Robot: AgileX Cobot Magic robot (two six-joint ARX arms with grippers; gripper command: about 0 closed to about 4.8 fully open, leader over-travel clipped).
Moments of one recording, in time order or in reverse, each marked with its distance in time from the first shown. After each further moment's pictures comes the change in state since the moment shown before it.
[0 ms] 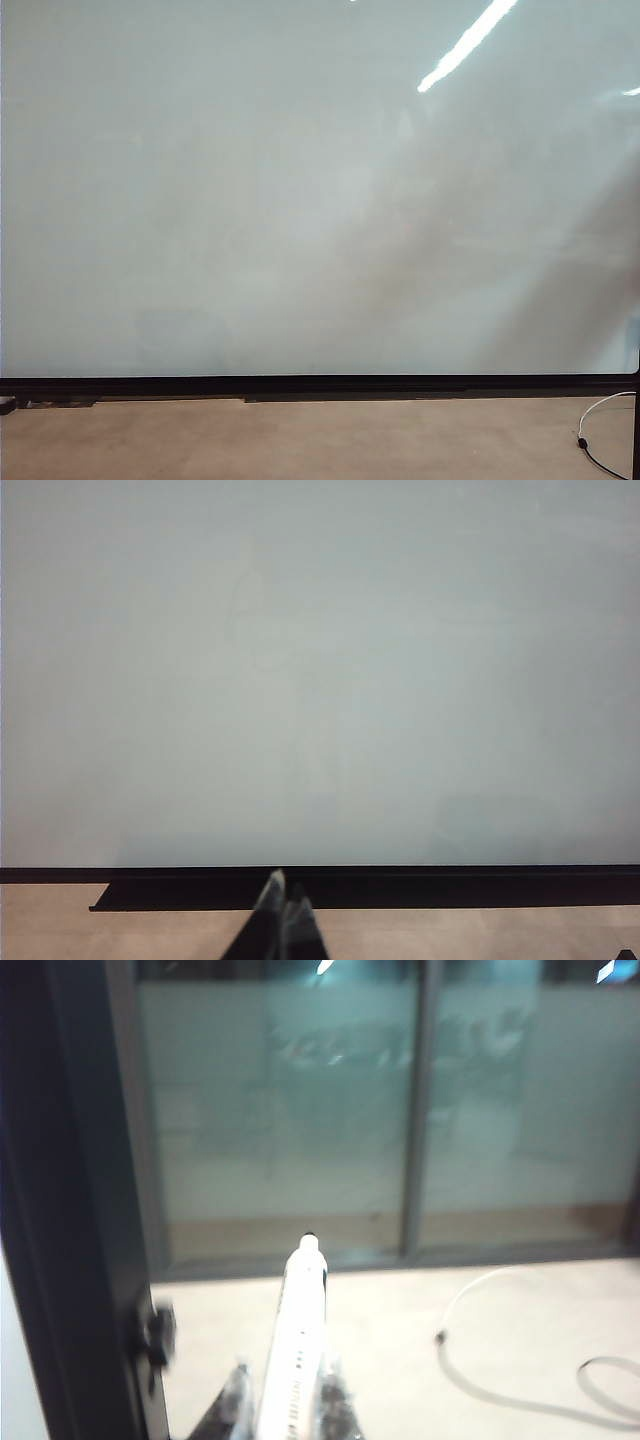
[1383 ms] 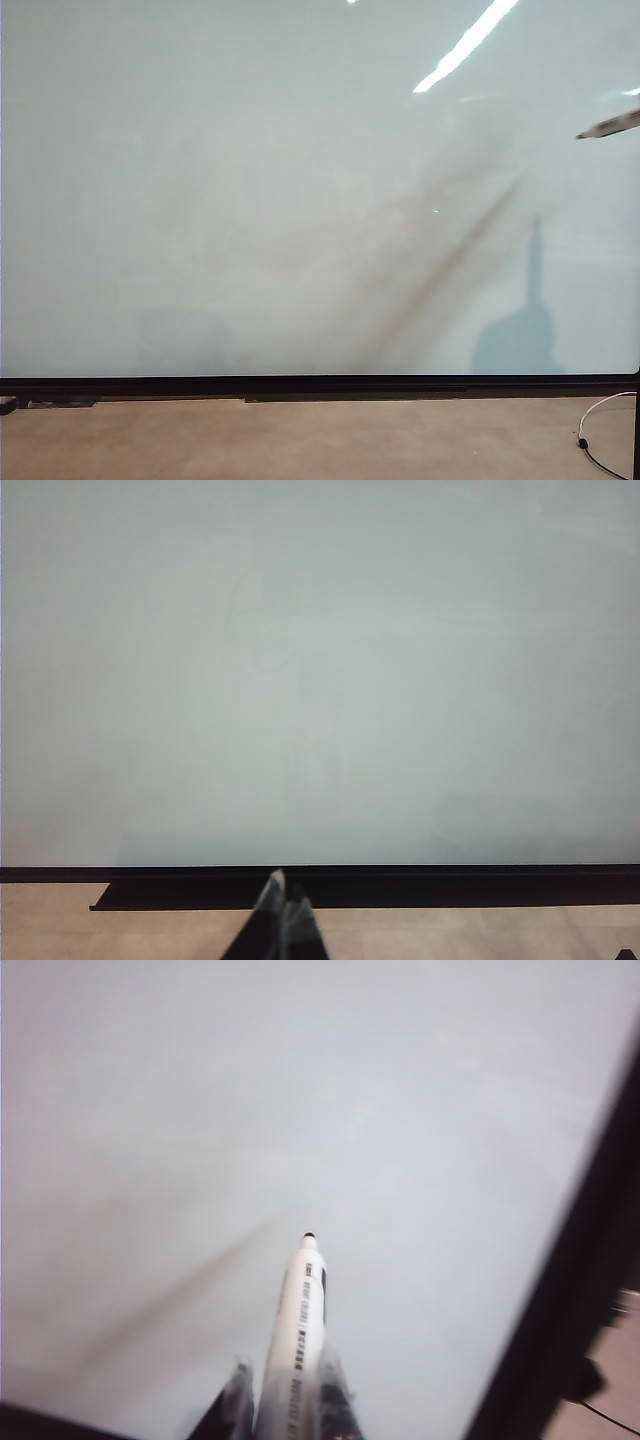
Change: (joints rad) left arm 0.000 0.000 0.000 0.000 0.000 0.000; right arm 0.510 -0.860 -0.309 -0.716 0.212 -0.253
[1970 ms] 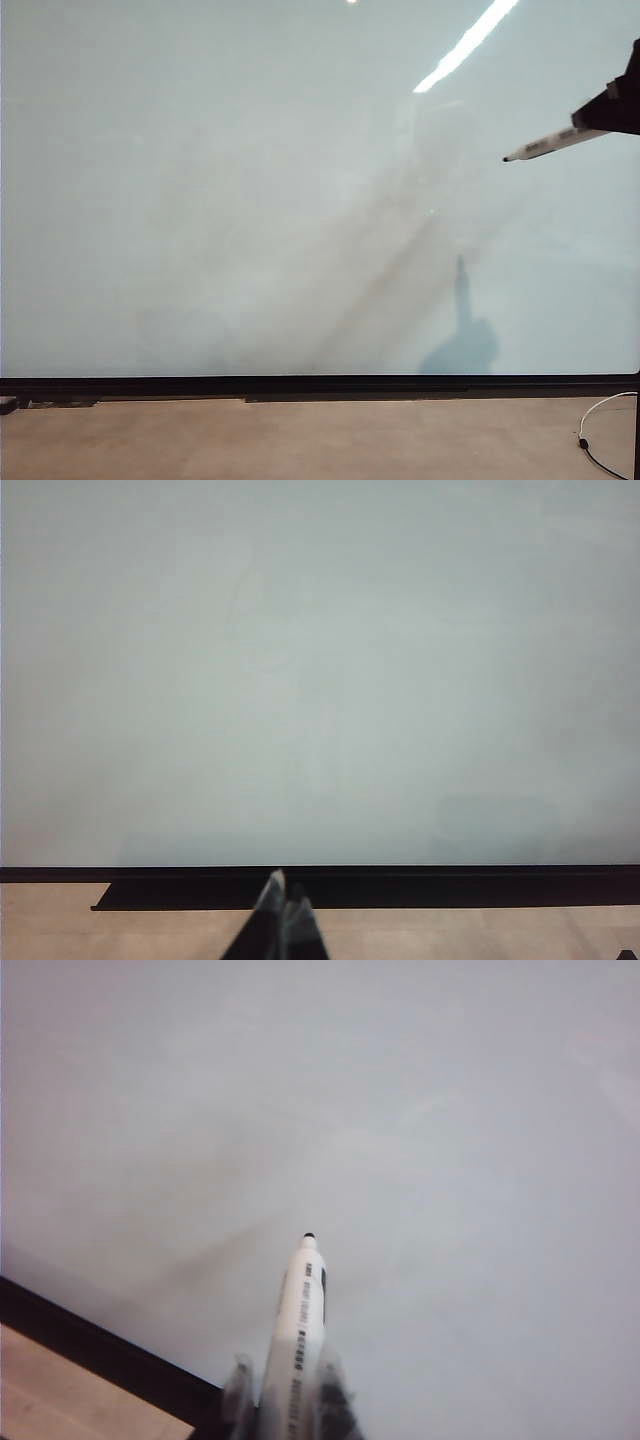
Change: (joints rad) left arm 0.000 0.000 0.000 0.000 0.000 0.000; right arm 0.204 0.003 0.000 -0.072 0.023 -0.065
